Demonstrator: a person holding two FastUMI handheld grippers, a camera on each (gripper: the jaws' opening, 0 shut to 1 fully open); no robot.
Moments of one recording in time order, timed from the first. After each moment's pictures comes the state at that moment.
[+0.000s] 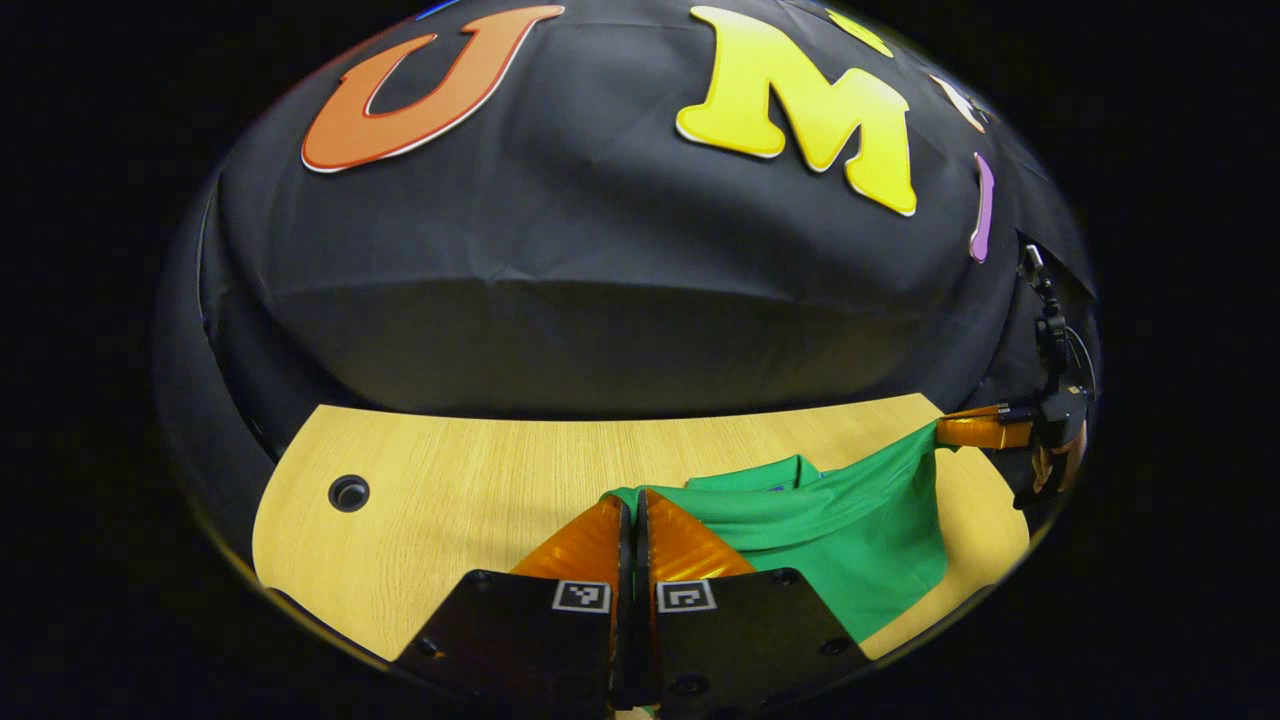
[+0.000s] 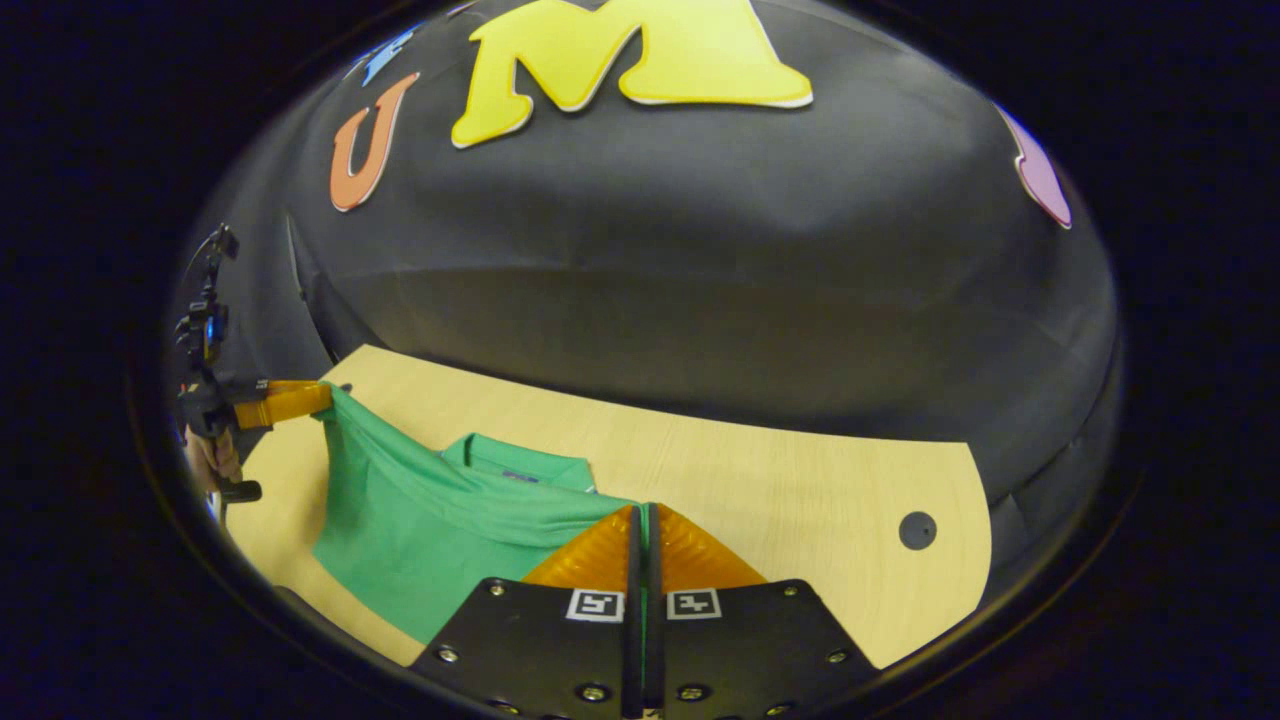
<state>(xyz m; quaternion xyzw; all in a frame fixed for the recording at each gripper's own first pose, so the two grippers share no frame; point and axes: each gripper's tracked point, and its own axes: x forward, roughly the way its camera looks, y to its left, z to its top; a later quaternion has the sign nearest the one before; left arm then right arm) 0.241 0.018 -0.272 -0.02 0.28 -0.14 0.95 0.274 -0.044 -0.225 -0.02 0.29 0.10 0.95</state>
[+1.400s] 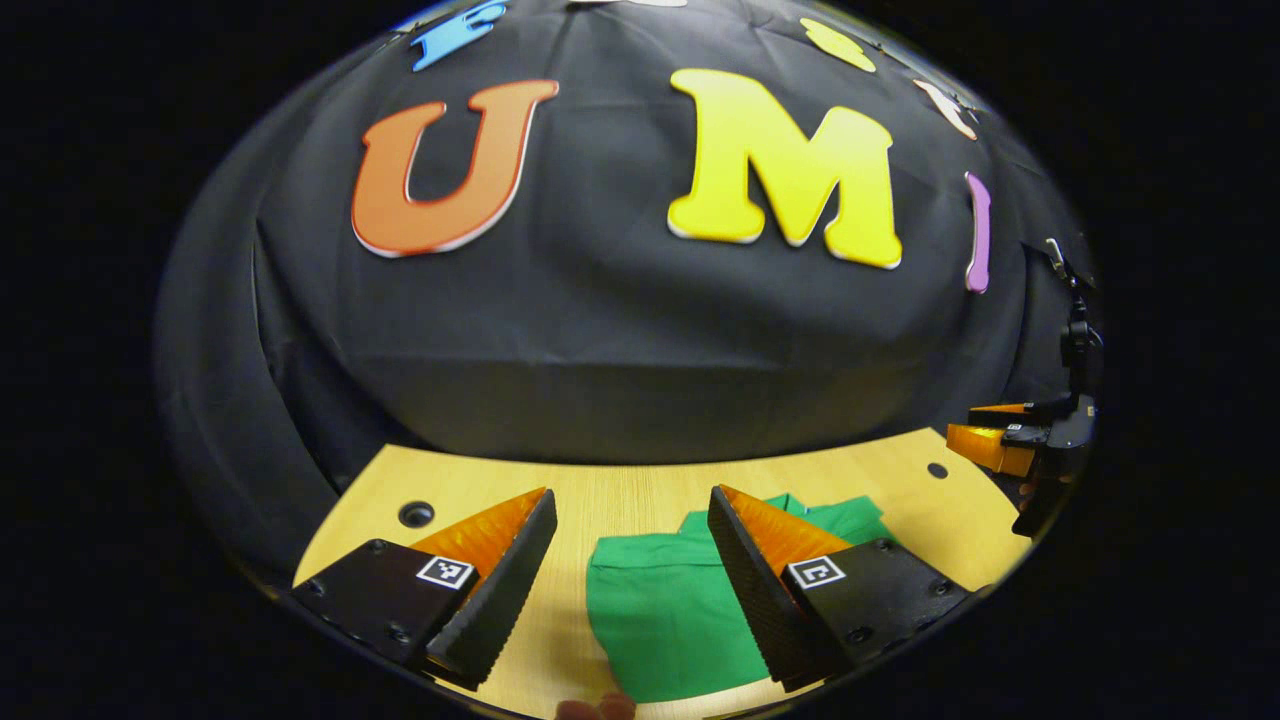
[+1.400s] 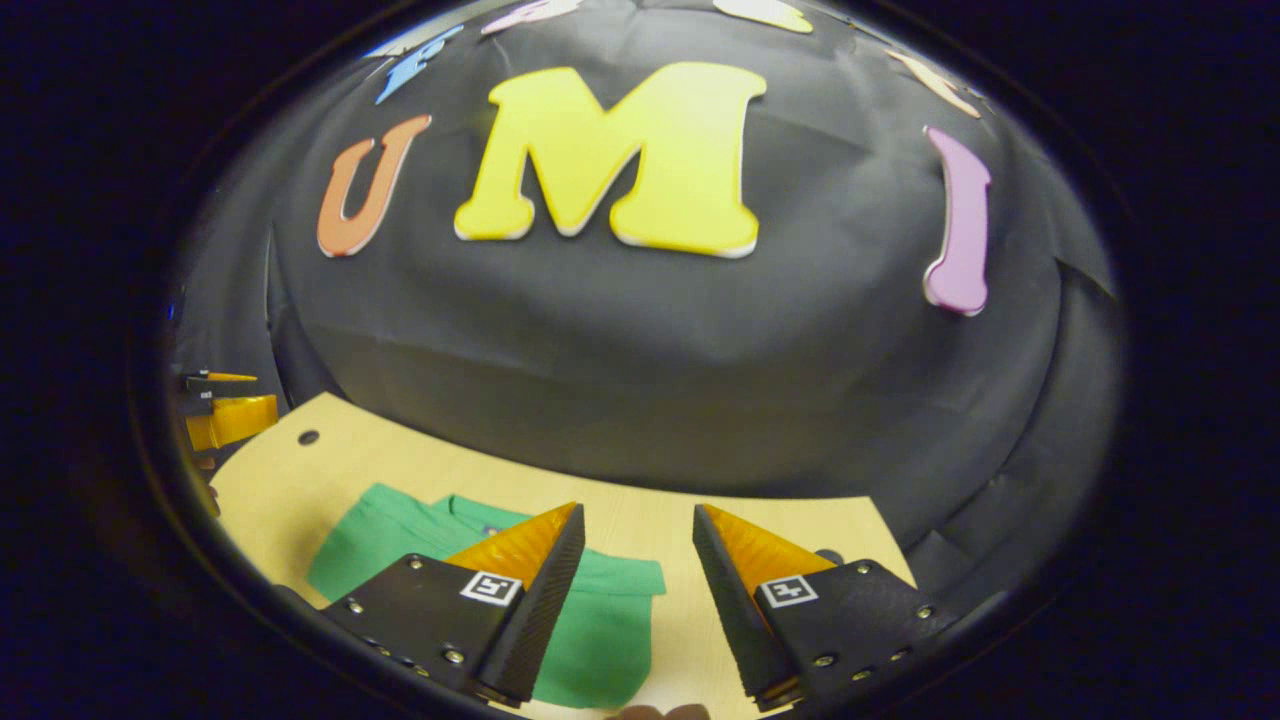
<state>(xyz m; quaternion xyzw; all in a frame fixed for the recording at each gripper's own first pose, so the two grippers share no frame) 0.170 0.020 -0.126 0.01 0.17 -0.09 0.98 0.205 -0.048 -0.092 -0.05 0.13 -0.01 0.99</state>
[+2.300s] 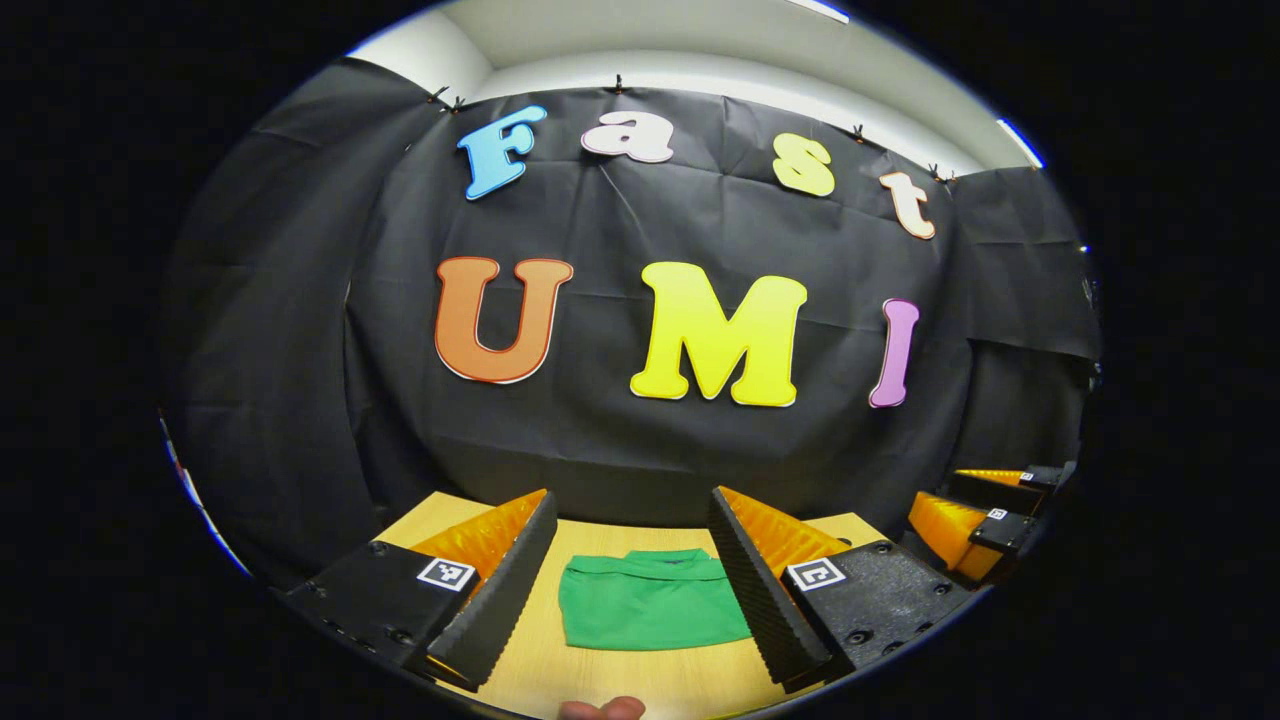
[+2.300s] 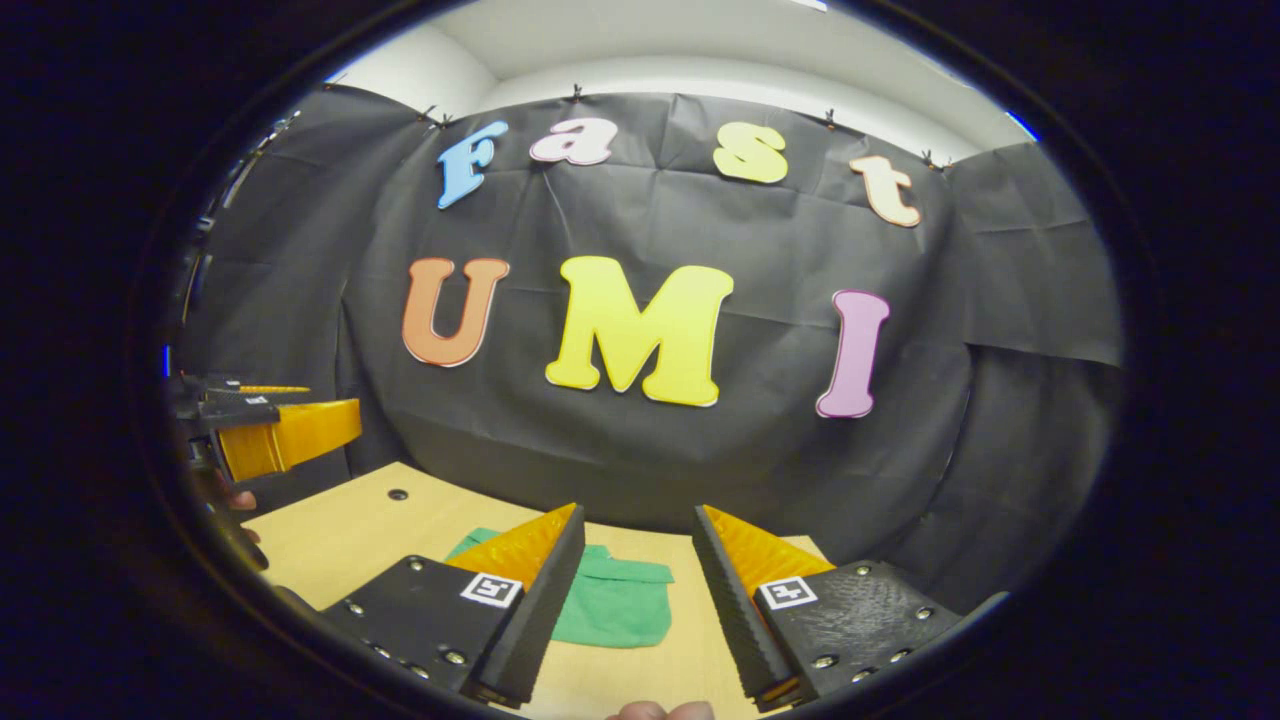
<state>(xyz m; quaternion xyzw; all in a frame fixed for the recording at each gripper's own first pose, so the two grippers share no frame) -0.038 -0.015 -0.002 -0.04 0.05 -0.07 1.00 -0.053 0.017 -0.001 -0.05 0.01 -0.01 1.00</state>
